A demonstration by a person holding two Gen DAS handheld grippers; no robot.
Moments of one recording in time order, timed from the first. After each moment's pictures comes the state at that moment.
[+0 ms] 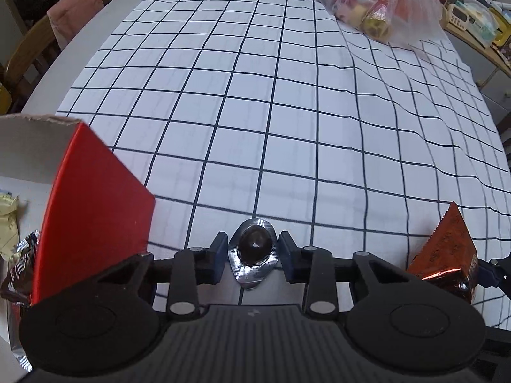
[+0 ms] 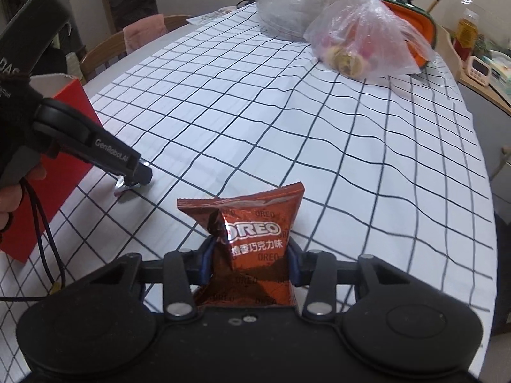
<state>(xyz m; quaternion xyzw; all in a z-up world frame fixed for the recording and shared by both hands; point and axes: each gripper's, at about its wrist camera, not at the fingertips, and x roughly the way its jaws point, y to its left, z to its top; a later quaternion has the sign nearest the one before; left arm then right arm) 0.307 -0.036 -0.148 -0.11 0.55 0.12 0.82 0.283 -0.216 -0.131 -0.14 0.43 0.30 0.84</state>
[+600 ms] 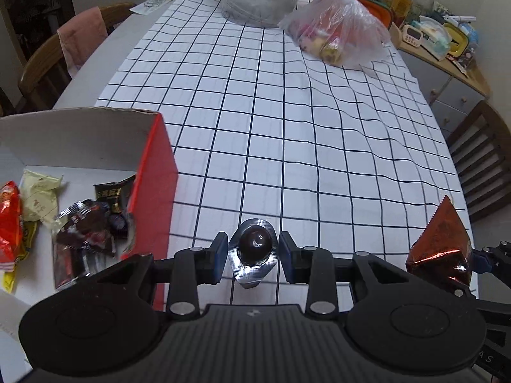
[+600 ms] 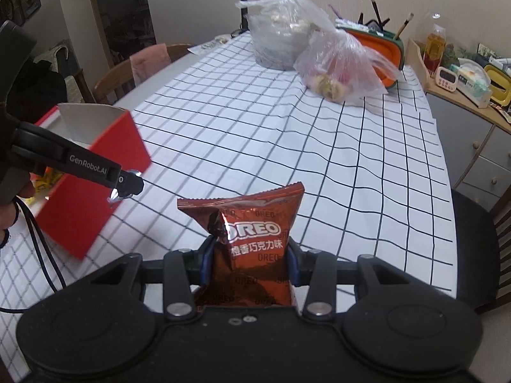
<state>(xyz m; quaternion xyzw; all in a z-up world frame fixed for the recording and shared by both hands) 0.218 -0.041 -0.072 -0.12 0.51 0.07 0.85 0.202 -0.229 -0.057 -0.11 0.40 0.29 0.86</state>
